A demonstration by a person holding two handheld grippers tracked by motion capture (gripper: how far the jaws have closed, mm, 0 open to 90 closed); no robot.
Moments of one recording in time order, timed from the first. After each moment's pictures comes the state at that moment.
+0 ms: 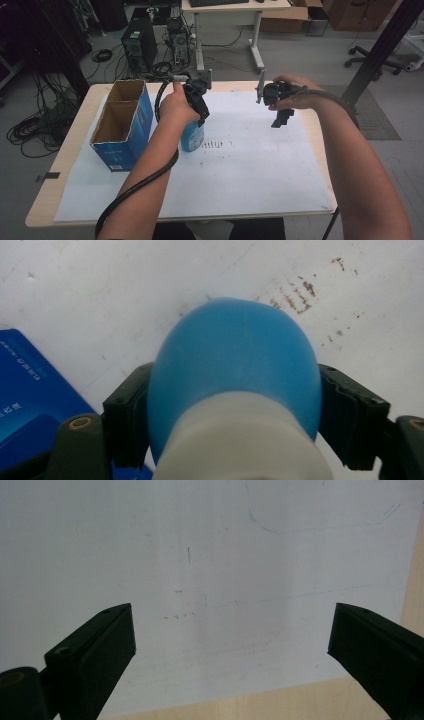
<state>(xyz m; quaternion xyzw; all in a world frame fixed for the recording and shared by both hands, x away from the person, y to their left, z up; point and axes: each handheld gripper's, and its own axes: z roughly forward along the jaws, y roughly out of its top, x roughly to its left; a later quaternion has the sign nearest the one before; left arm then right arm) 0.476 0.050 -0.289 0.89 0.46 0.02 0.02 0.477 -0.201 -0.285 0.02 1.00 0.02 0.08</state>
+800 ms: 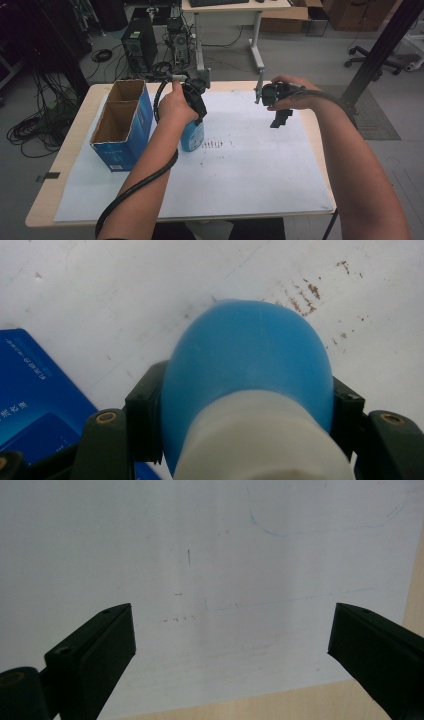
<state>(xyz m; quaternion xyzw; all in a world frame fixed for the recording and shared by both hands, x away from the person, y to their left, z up) 0.478 0.053 -0.288 0.89 0.46 0.03 0.02 0.478 -0.198 -0.288 0.02 1.00 0.02 0.08</state>
